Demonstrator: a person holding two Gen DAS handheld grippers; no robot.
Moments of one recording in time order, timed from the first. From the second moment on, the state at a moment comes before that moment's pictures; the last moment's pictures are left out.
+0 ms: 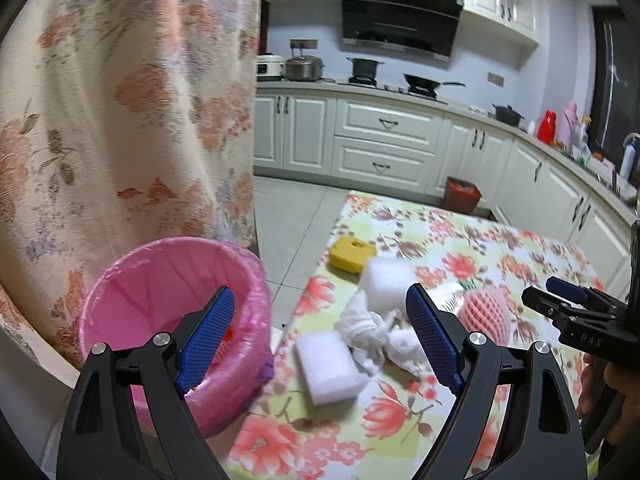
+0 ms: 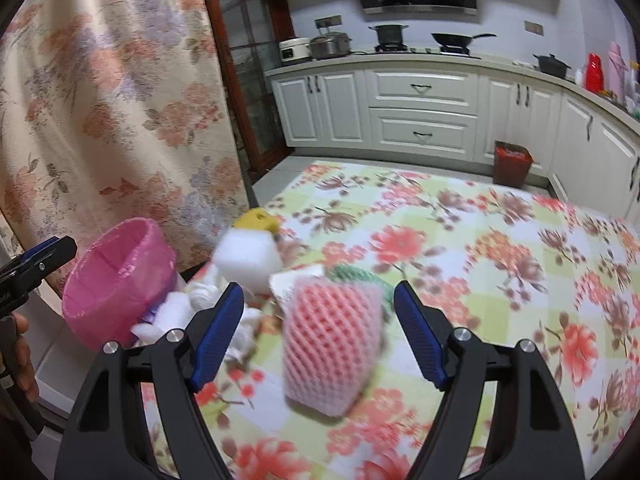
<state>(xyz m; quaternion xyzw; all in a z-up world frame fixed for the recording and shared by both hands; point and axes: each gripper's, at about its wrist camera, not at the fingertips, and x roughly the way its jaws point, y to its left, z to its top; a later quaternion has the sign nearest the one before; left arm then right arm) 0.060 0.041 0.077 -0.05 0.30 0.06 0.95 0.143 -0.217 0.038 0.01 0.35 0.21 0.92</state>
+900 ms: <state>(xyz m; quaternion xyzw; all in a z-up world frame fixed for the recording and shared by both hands) 0.084 0.013 -0.009 -0.07 0.40 0.06 0.91 0.140 -0.237 -0.015 0.02 0.40 0.19 0.90</state>
